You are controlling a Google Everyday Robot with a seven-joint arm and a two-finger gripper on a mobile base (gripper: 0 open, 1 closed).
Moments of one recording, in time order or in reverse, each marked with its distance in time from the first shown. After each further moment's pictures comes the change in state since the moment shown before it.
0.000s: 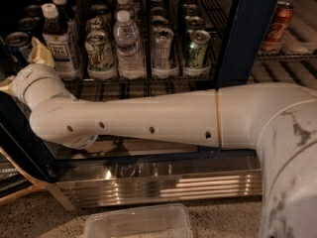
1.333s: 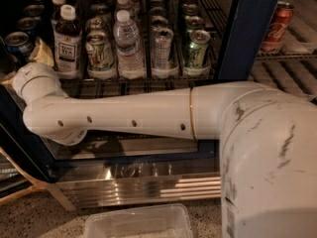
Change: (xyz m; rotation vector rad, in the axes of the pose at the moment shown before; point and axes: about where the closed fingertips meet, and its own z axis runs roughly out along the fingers) arm 0.019 0.003 0.039 0.074 0.011 0.034
